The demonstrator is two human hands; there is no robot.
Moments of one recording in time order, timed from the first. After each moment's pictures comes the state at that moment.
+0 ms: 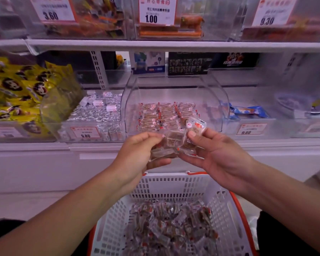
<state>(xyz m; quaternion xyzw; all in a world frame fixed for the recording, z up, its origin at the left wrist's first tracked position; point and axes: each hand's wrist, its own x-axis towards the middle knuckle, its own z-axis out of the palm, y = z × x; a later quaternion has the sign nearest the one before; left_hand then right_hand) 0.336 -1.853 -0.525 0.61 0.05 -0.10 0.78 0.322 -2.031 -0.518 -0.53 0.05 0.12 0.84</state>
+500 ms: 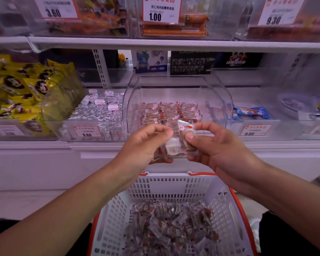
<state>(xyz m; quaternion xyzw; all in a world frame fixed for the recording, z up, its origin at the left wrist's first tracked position) 0.346 -1.840 -0.528 0.67 -0.07 -0.12 0.73 0.321 -2.029 -0.509 -0.61 0.00 0.08 0.79</state>
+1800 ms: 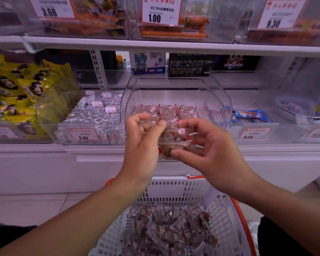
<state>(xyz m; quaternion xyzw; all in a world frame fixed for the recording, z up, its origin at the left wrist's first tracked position) 0.343 -1.864 -0.524 0.63 -0.04 0.08 0.77 0.322 -2.019 -0.514 -0.74 -0.19 -0.06 0.64</state>
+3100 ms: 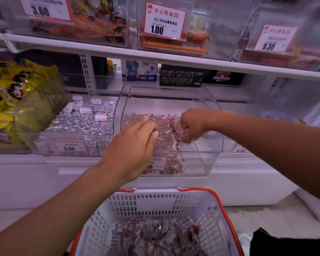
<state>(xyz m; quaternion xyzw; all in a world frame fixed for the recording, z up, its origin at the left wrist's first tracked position) 0.398 -1.823 -0.522 0.91 -0.25 0.18 0.26 0.507 -2.043 -0.489 -0.97 -0.16 0.12 -0.14</state>
